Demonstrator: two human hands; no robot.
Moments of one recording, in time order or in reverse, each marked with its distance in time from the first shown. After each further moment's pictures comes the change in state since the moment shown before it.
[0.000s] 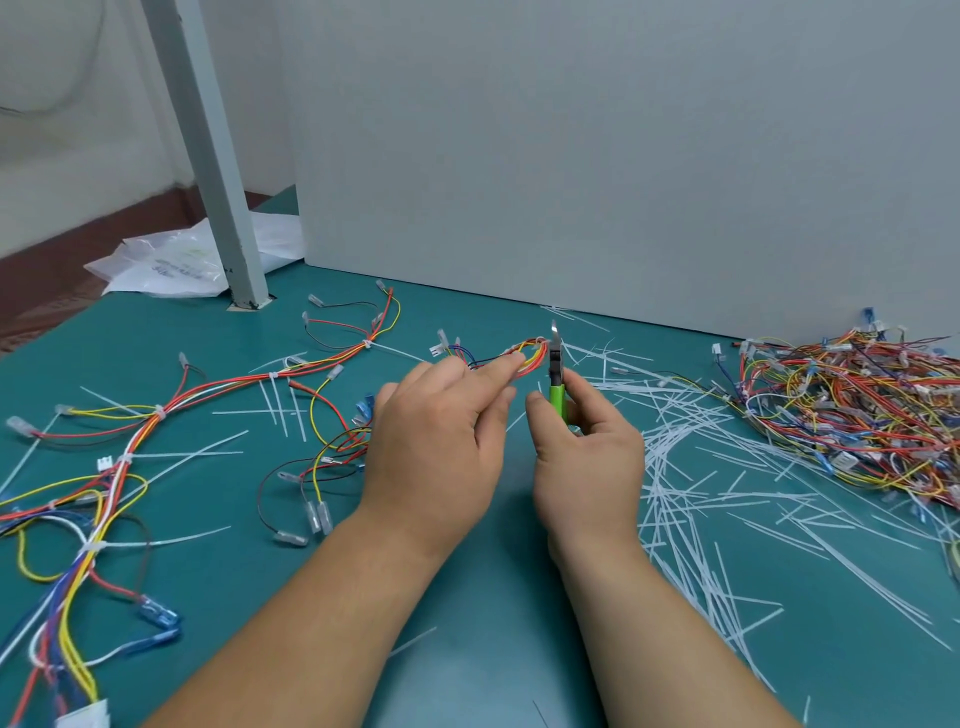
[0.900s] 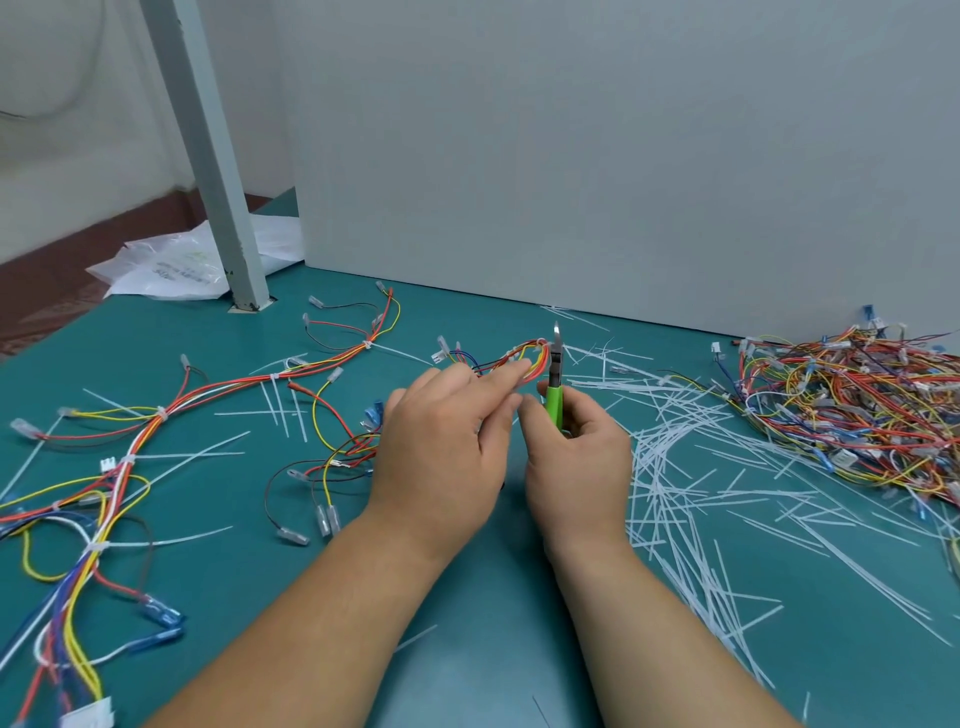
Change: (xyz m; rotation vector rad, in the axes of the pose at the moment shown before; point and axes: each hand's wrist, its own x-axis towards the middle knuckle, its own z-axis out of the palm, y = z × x) left_hand -0.003 0.002 0.003 -0.056 -0.045 -0.003; right_hand 0.004 0.016 -0.002 -0.178 -0.006 -0.002
